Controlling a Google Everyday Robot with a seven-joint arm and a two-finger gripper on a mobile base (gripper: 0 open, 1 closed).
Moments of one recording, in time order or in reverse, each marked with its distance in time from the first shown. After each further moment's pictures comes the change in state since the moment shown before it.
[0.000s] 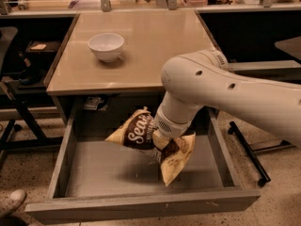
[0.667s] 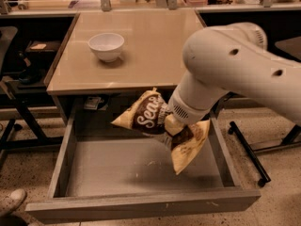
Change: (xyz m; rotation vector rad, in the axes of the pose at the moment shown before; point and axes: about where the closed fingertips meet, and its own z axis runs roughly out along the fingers) arm 0.012 -0.015 -0.071 0.086 -0.079 0.032
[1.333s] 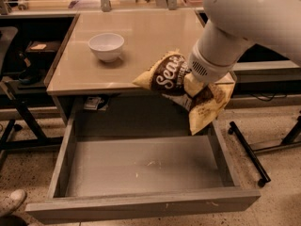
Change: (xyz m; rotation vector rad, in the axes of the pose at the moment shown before) arm -0.021 -0.077 -0.082 0.196 -0.029 0.074
